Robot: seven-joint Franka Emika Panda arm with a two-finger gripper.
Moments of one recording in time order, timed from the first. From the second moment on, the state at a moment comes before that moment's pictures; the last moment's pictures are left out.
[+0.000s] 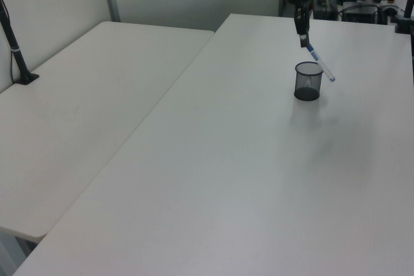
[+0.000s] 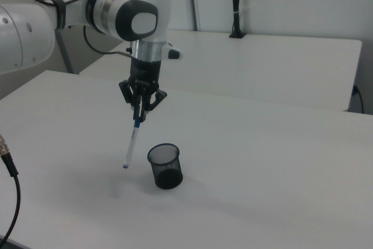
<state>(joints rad) -0.11 0.31 -0.02 -1.46 0.12 1.48 -0.30</state>
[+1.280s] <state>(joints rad) 0.05 0.47 -0.02 -1.56 0.04 1.59 -0.16</state>
